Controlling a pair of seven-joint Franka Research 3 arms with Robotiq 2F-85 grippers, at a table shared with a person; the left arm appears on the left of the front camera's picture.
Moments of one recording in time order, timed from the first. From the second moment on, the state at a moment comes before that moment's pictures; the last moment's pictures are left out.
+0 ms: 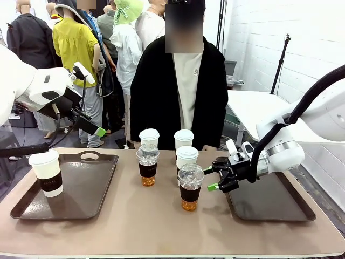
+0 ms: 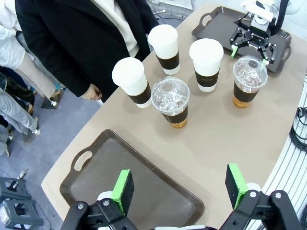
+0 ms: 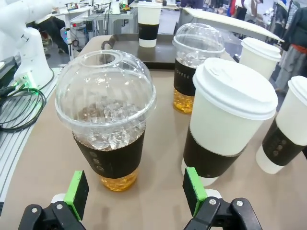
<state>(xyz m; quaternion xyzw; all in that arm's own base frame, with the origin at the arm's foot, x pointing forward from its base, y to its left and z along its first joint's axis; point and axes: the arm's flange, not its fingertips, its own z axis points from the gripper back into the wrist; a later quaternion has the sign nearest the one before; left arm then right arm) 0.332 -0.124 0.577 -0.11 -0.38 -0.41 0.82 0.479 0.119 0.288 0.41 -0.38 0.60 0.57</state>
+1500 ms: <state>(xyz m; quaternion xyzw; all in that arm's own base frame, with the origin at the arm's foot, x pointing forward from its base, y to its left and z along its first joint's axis) 0.332 -0.124 0.577 -0.11 -0.38 -0.41 0.82 0.493 0.161 0.255 0.46 -0.38 0.62 0.51</state>
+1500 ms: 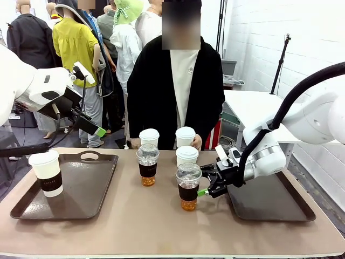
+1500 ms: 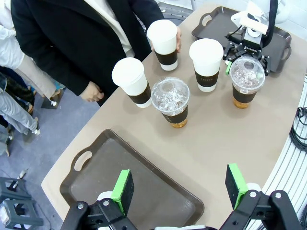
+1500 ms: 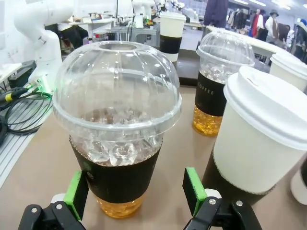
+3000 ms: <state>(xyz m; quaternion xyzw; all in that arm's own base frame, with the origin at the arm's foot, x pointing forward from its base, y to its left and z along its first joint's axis) 0.332 -0.124 0.577 -0.11 -0.38 -0.41 0.82 0.490 0.196 0.241 0.52 -0.33 0.62 0.48</state>
